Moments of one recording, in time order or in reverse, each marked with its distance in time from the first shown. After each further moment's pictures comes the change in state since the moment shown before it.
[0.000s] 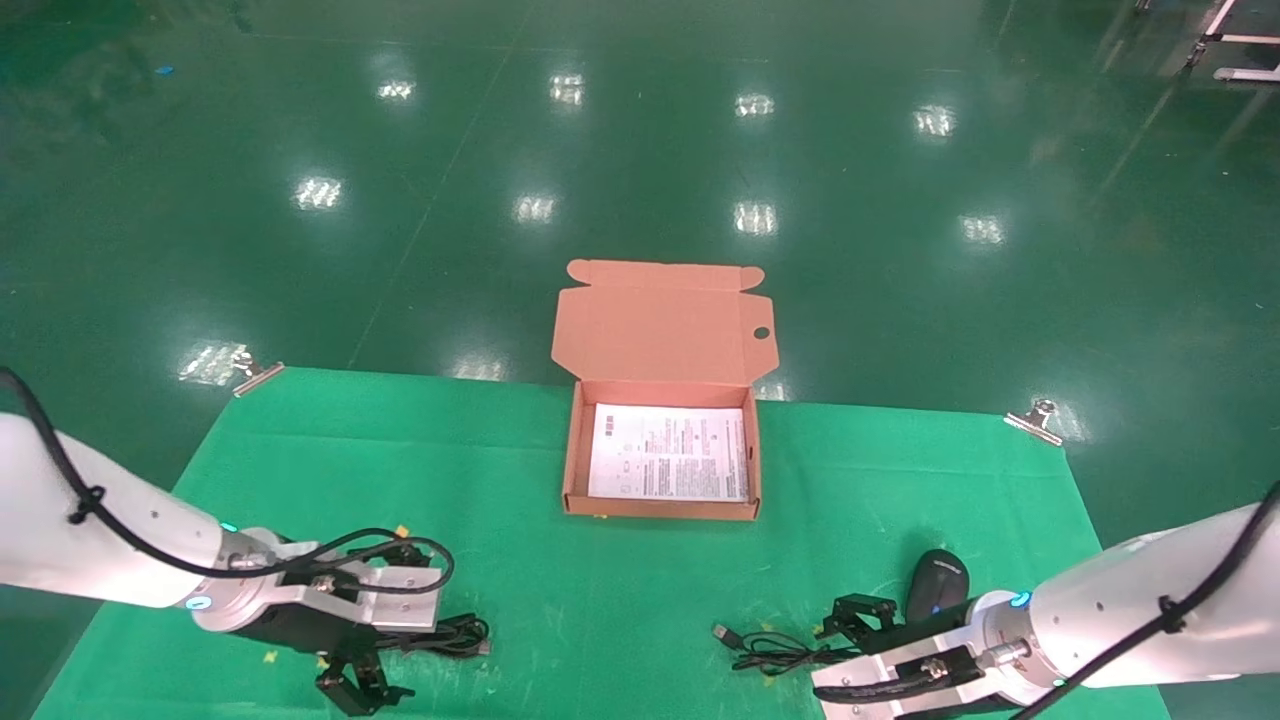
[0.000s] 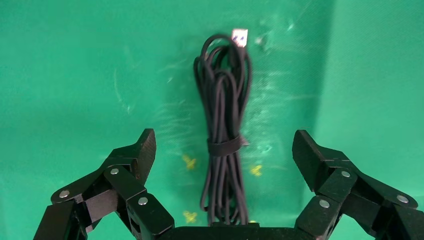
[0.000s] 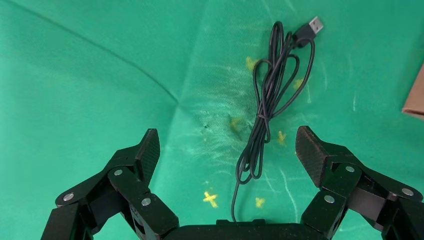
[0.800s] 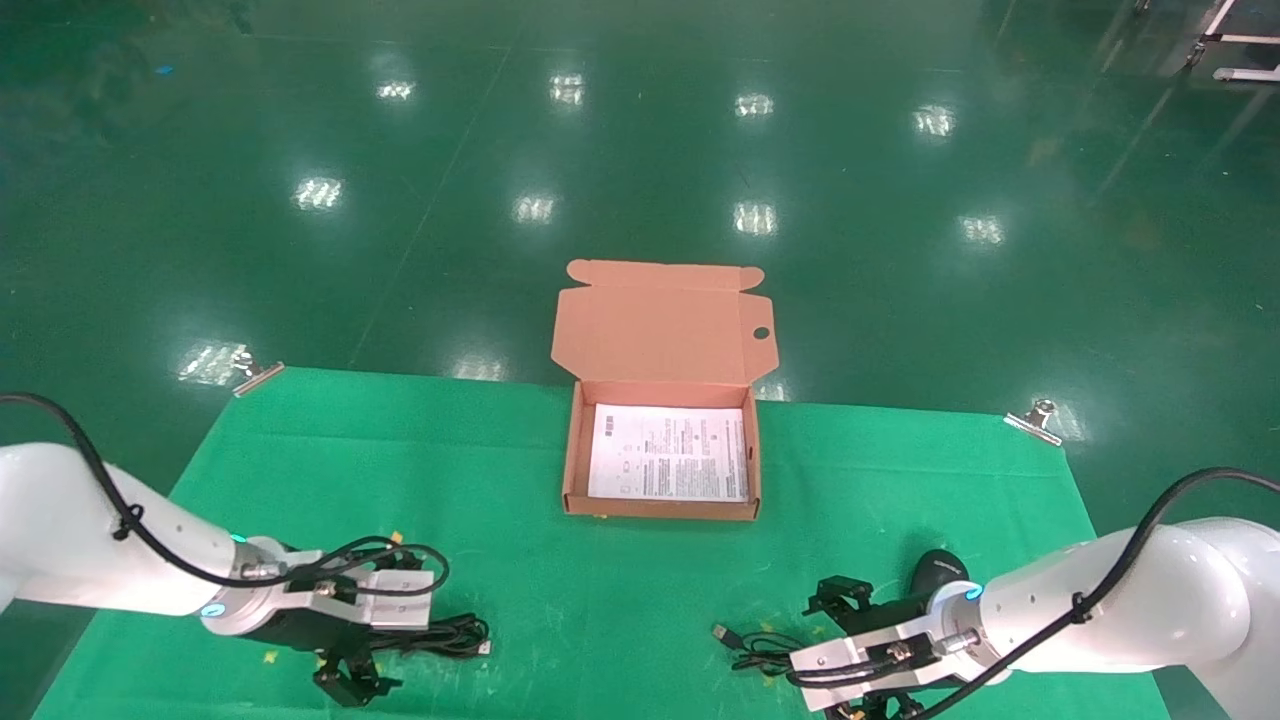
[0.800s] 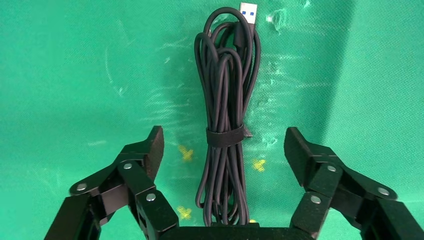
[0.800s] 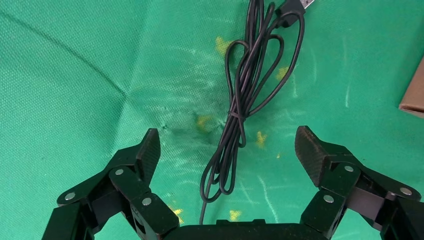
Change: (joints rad) left arm 0.017 0.055 0.011 0.167 0.040 -0.108 0.067; right arm -0.025 -0.103 -0.014 -0.203 -0.050 0.157 -0.115
